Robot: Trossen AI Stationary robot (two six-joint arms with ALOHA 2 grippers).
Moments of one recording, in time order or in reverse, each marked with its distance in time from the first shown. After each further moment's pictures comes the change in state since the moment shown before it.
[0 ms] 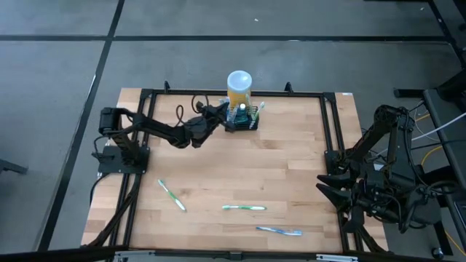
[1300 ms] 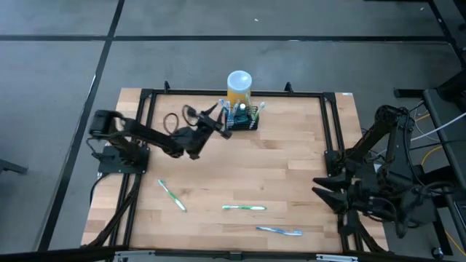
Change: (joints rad) left arm -0.177 -0.081 -0.001 0.192 -0.270 0.551; right arm -0.040 0.000 0.000 -0.038 -0.102 -0.061
